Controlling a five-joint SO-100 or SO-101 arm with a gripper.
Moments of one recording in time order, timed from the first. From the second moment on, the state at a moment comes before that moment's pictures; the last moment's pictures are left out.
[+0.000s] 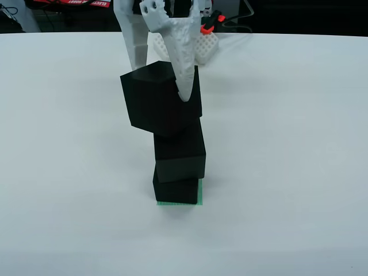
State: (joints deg) arm 4.7 113.1 88.2 89.9 -55.4
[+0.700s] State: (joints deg) arm 2.6 112.5 86.9 89.9 -55.4
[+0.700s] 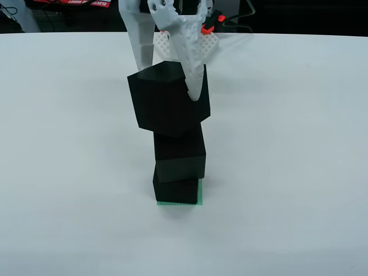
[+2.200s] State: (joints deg) arm 4.4 109.3 85.7 89.9 -55.5
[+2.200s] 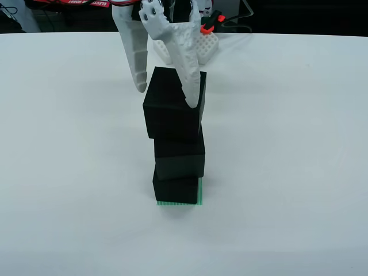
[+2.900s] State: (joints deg) arm 7.3 144.9 100.4 73.6 -26.4
